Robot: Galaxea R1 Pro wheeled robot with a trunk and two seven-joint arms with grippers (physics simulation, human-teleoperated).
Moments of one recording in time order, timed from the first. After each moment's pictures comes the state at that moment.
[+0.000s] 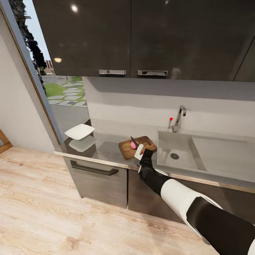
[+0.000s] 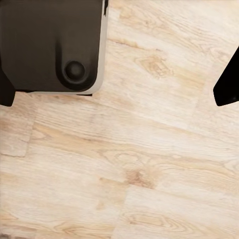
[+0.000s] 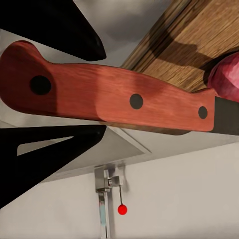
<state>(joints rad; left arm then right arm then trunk) 0.23 0.05 -0.12 -0.31 0.13 -0.80 0.17 -1.06 0.17 0.82 -0.32 0.40 0.46 -0.31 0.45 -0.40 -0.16</state>
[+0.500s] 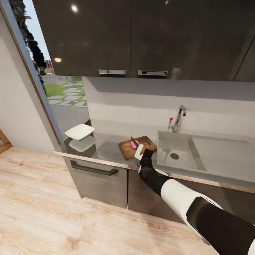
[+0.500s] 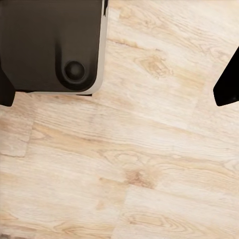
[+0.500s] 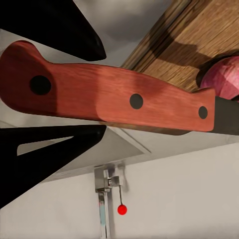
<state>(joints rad) 0.23 0.05 -0.12 -0.31 0.13 -0.80 0.17 -1.06 0.17 0.82 -0.32 0.41 0.46 -0.31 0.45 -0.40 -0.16</state>
